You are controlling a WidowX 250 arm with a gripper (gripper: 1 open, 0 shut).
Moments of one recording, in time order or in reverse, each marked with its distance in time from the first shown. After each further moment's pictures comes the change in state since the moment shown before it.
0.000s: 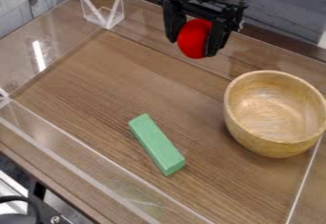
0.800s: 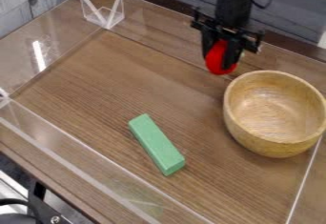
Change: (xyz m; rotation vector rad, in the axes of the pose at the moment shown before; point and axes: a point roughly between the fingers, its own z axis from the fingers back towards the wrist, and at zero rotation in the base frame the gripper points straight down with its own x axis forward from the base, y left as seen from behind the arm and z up) arm 0.065 -0.029 -0.060 -0.002 0.007 -0.138
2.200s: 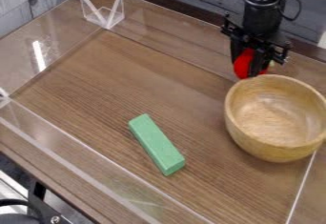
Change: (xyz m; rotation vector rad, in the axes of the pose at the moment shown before) arm 0.018 -0.020 -0.005 -0.002 -0.160 -0.123
